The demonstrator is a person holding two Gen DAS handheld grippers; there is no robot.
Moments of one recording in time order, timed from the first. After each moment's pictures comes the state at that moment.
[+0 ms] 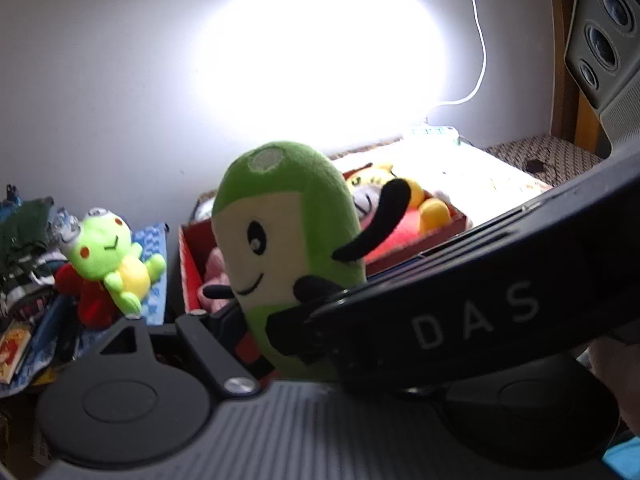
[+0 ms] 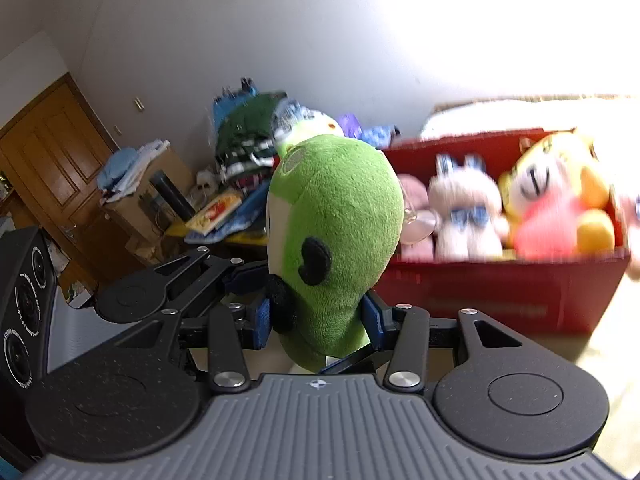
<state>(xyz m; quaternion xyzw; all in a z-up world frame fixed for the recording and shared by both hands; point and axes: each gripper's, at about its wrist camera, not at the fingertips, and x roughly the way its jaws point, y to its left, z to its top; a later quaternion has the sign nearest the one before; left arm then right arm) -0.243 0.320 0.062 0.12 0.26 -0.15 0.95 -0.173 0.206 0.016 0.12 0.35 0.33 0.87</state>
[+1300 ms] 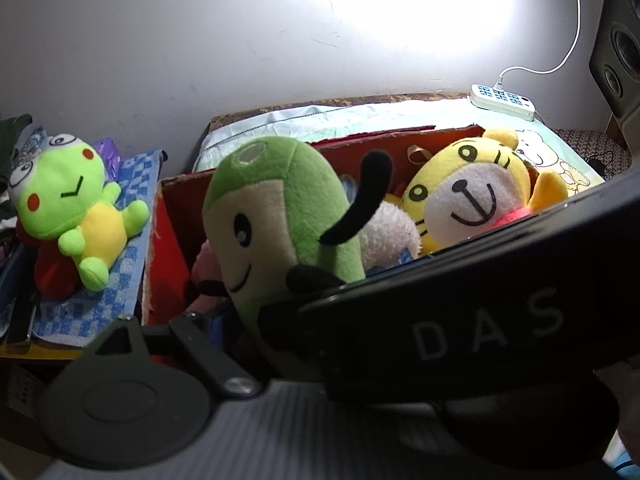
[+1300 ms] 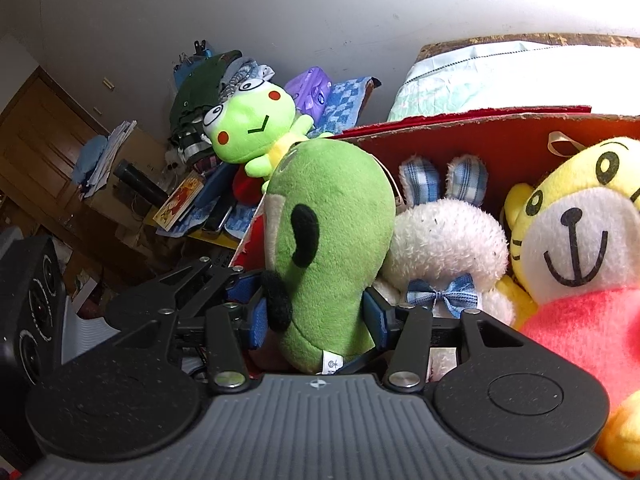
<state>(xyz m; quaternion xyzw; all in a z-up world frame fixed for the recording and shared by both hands) -0.078 0.334 0.002 0.06 0.39 -0.11 0.91 -0.018 0.213 -0.038 0.14 0.46 0.35 0.81</state>
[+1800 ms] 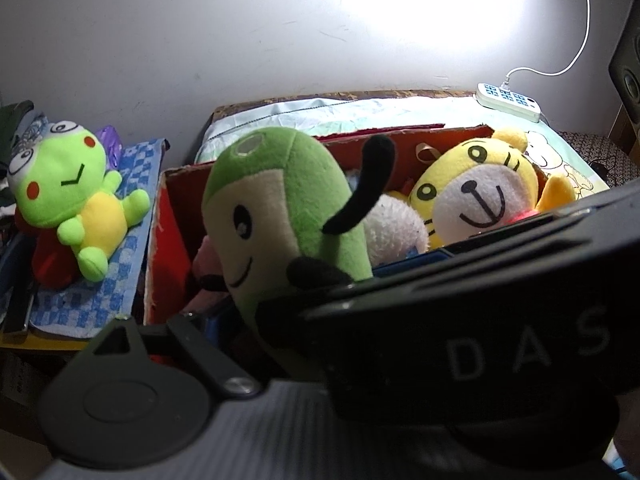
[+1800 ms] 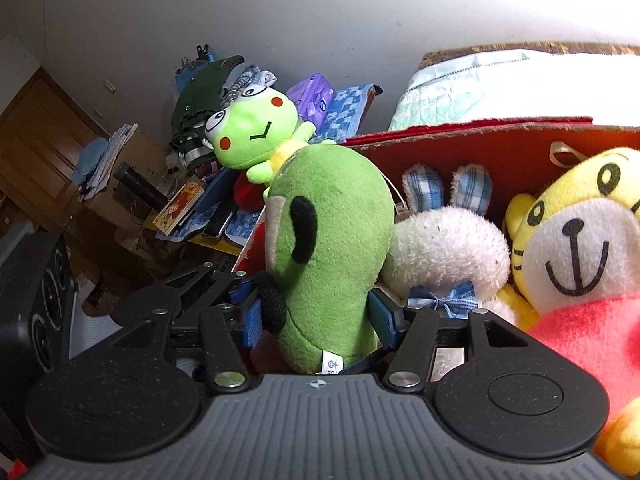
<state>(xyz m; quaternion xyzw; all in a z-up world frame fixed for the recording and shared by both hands) -0.080 0.337 0.006 0.04 0.40 -0.10 0.91 -0.024 0.217 -0.032 0.12 0.44 0.35 0.82</state>
